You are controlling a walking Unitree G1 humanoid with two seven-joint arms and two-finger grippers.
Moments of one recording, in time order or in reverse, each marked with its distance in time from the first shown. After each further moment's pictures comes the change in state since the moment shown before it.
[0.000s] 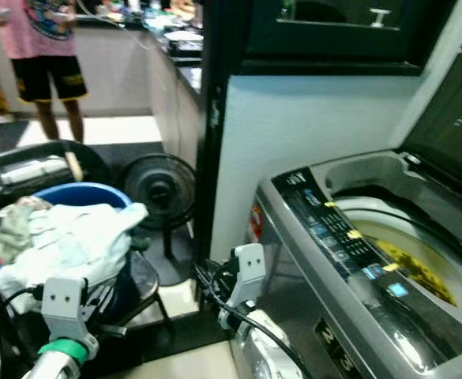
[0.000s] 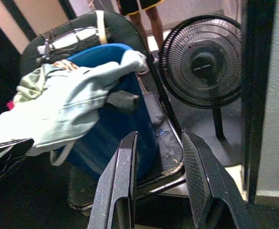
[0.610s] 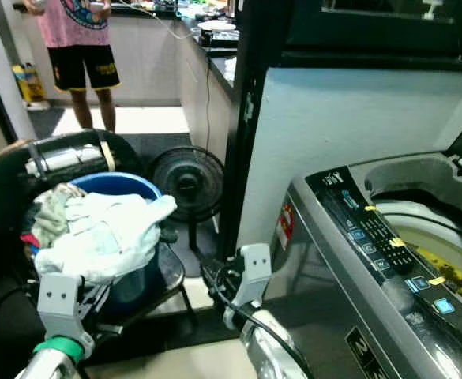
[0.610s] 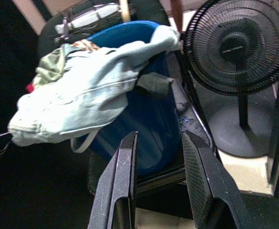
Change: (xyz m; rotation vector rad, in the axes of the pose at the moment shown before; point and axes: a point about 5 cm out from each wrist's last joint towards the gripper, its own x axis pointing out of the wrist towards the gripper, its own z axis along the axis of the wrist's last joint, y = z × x) left arm -0.002 0.004 0.004 0.013 0.008 0.005; right arm -0.003 -0.003 -0.002 0.006 0.025 -0.045
